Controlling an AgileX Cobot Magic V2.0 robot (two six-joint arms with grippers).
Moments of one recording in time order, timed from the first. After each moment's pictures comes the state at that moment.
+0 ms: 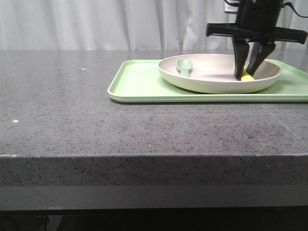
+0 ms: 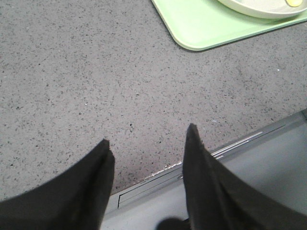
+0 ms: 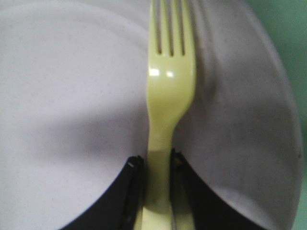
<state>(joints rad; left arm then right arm) -0.18 0.76 -0.82 -0.39 0.93 0.33 0.20 2.05 -1.90 0.05 1.24 0.39</state>
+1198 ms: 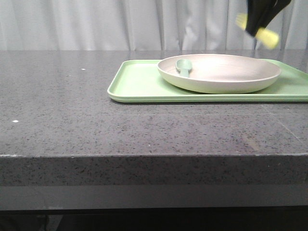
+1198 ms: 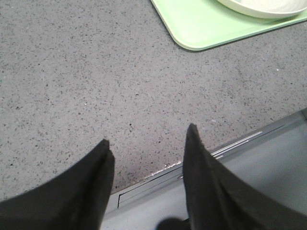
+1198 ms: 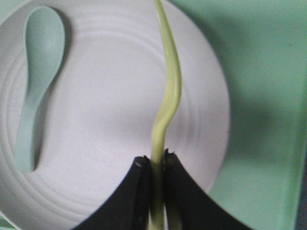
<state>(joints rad) -0.18 0.76 -0.82 -0.39 0.93 0.33 0.16 1.85 -1.89 0.06 1.24 0.15</state>
